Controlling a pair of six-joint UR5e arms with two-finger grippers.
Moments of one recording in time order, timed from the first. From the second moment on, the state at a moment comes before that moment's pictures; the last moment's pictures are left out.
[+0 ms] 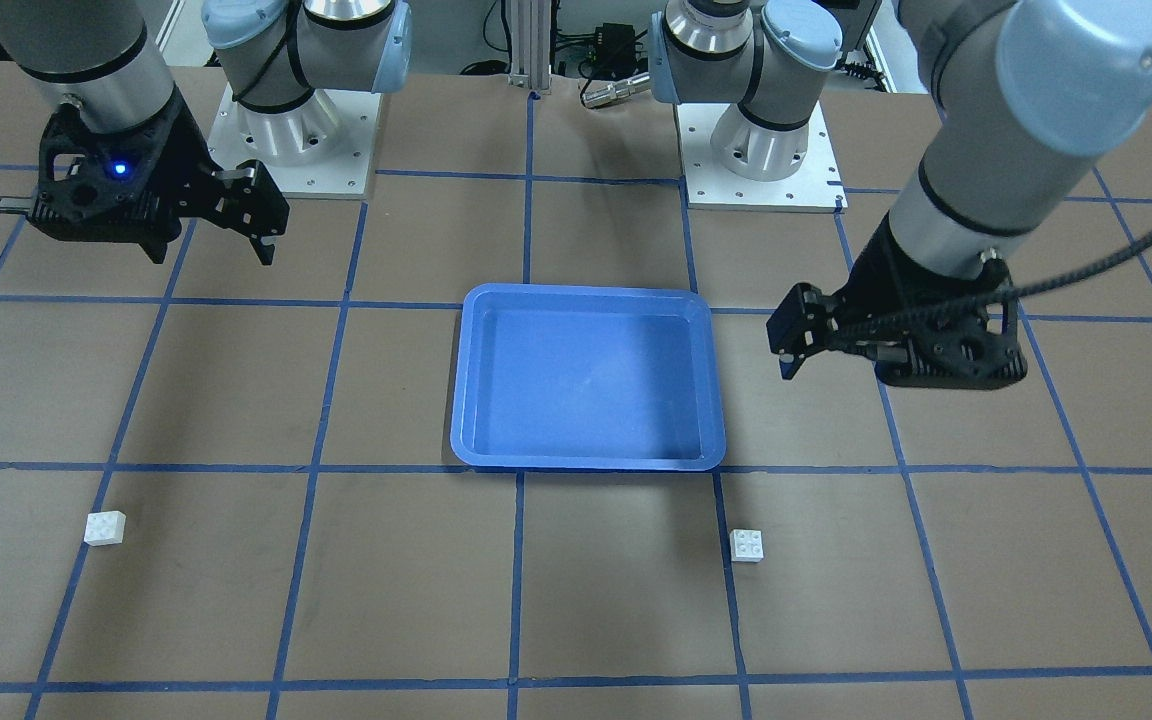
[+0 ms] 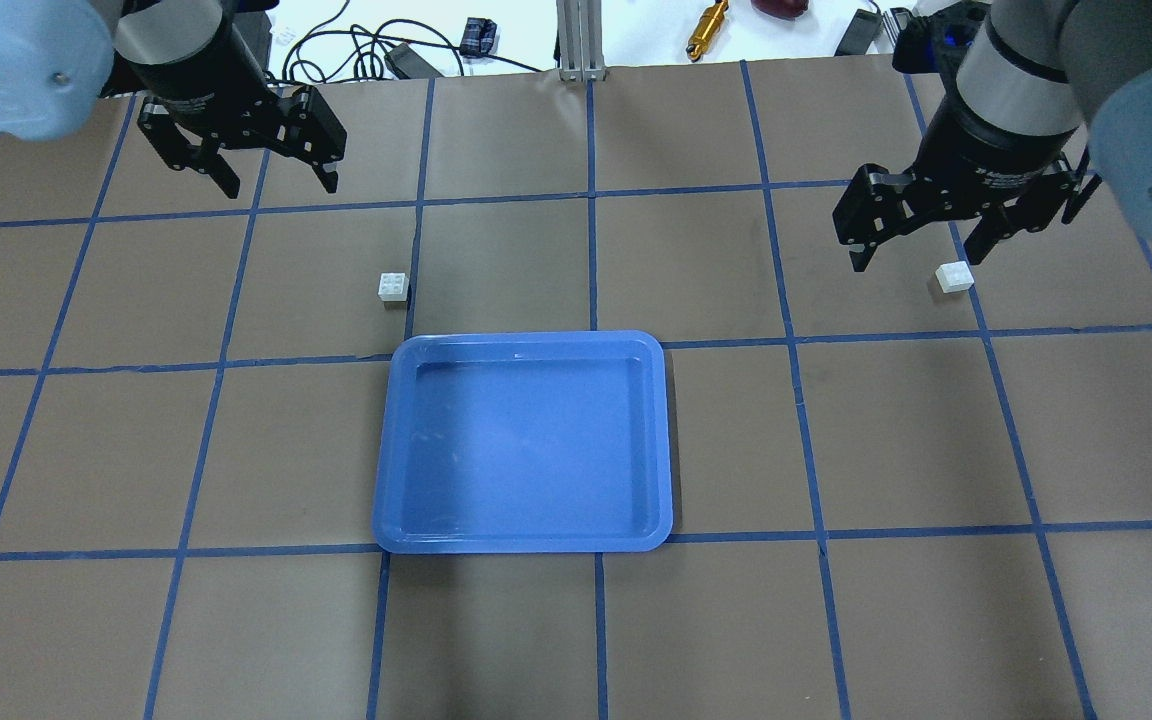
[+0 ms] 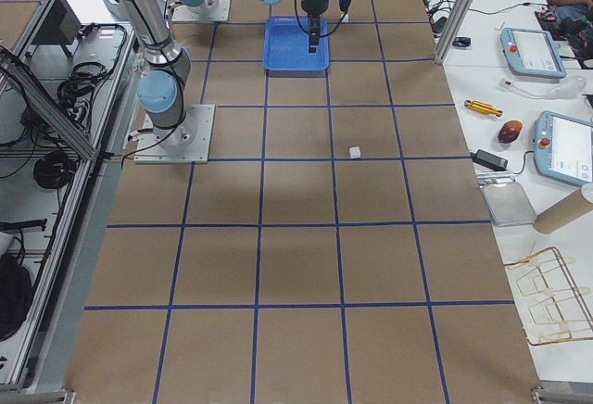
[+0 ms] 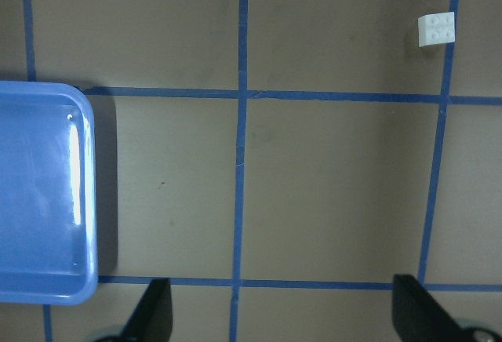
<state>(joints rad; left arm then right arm) -1.52 -1.80 -1.44 -1.46 1.55 0.06 1.48 -1.61 1.67 -1.61 -1.57 -0.16</state>
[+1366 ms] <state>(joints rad) -1.52 -2.13 -1.60 -1.04 1.54 0.06 1.05 -1.28 1.66 -1.87 -1.25 -1.57</state>
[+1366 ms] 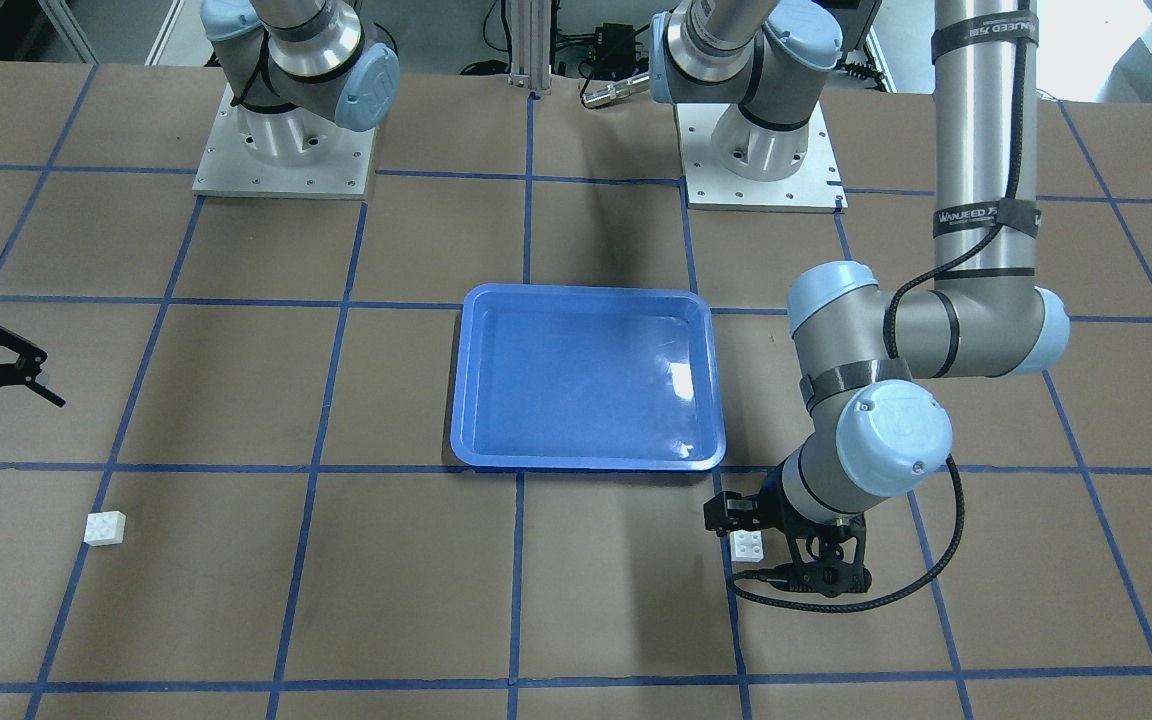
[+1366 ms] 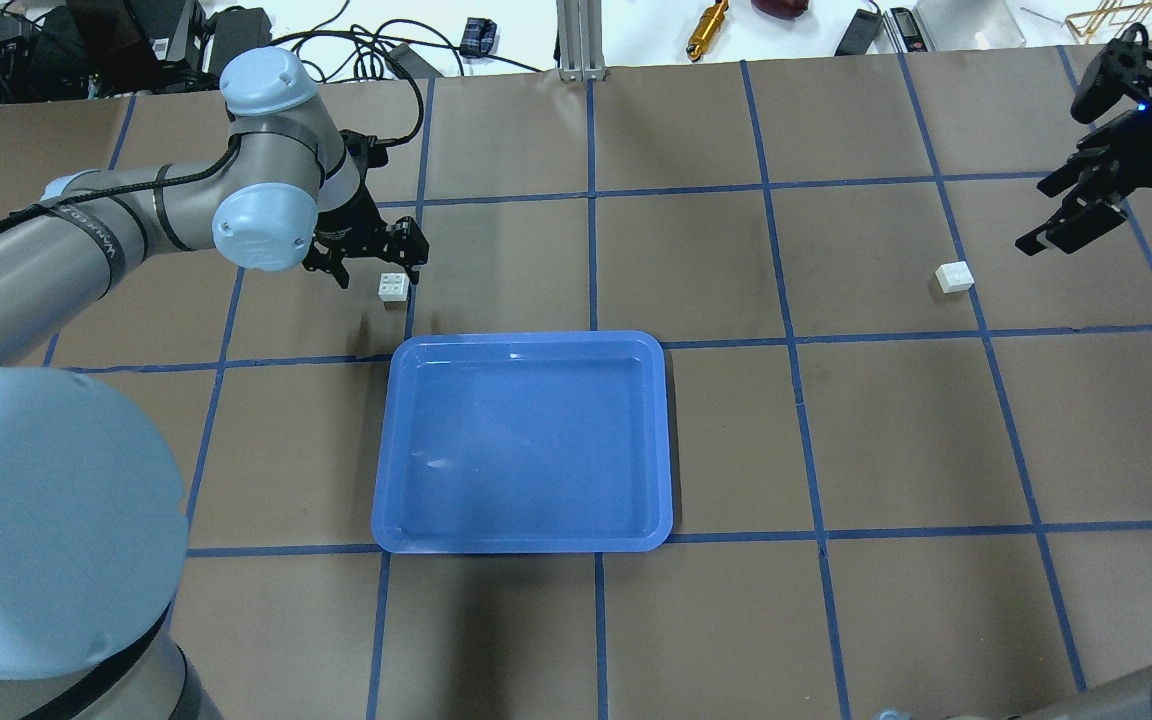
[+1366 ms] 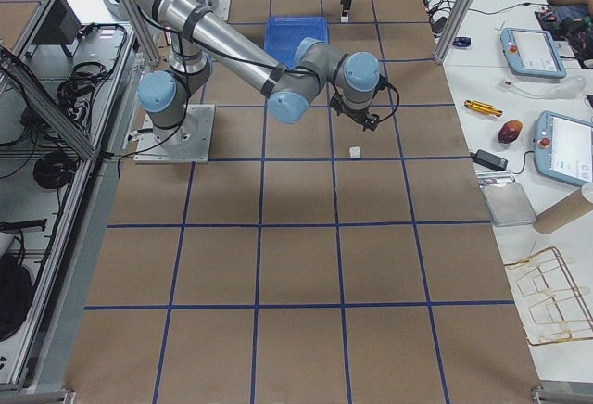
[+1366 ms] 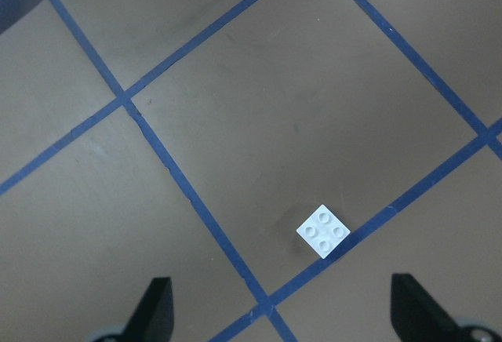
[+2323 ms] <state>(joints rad) -1.52 -2.17 -1.60 -1.01 1.54 0.06 1.00 -1.17 1.65 -1.88 -1.23 -2.06</state>
